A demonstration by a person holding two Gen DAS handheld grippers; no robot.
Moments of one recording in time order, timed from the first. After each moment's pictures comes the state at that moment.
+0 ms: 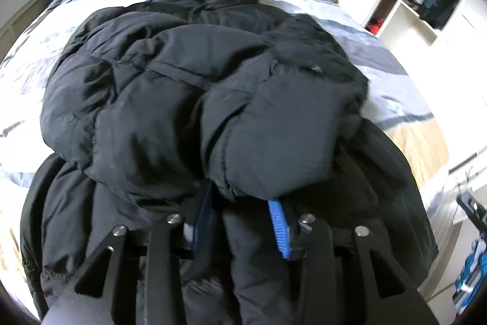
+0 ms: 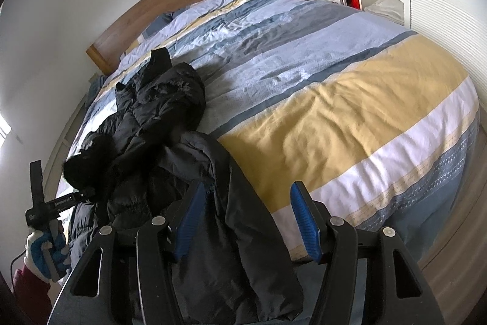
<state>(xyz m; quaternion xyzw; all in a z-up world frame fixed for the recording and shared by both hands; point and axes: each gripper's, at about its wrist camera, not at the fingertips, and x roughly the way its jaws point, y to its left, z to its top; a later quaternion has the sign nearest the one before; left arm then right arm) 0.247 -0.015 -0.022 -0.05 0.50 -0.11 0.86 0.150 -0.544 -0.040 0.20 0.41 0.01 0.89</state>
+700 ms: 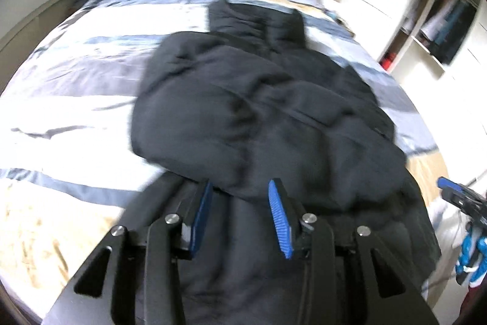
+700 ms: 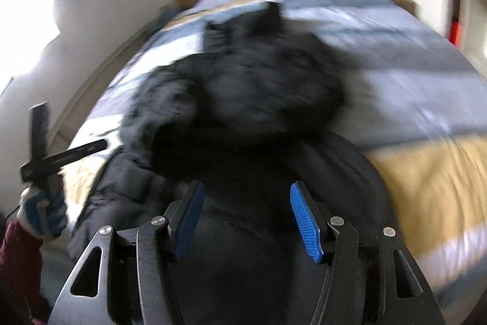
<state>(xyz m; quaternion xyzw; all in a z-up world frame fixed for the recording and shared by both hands) 0.245 0.141 0.014 -0.09 0.46 -0.06 0.88 0.241 -0.345 -0.012 0.05 0.44 0.21 0.87</state>
